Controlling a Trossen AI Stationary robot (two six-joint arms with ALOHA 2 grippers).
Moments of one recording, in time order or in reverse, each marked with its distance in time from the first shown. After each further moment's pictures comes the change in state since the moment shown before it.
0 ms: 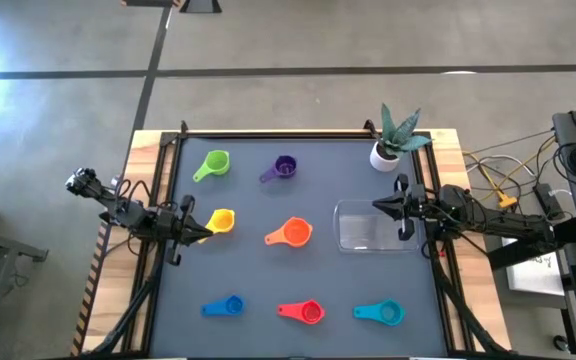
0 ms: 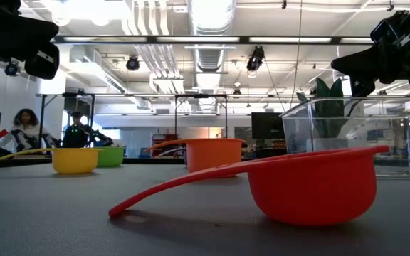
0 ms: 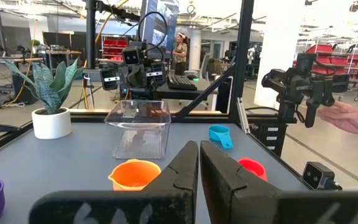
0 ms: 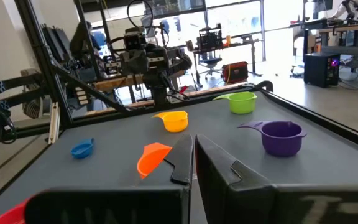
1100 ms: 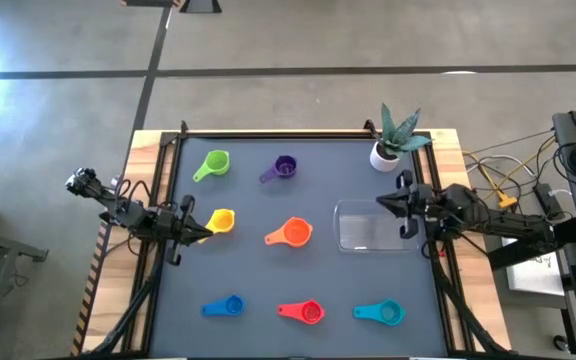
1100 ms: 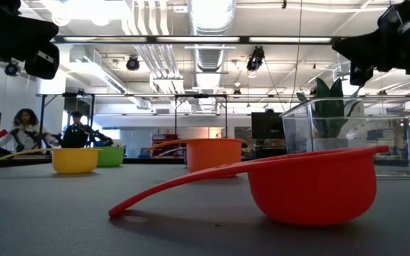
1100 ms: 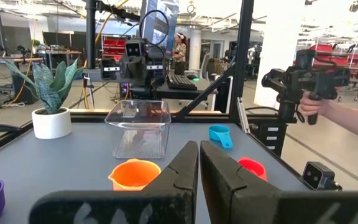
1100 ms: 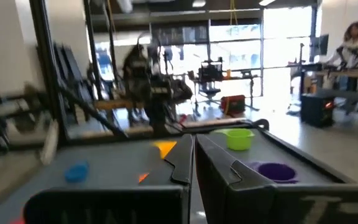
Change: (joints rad) left arm 0.000 0.000 0.000 0.000 0.000 0.000; right arm 0.000 0.000 0.000 0.148 0.000 -0.031
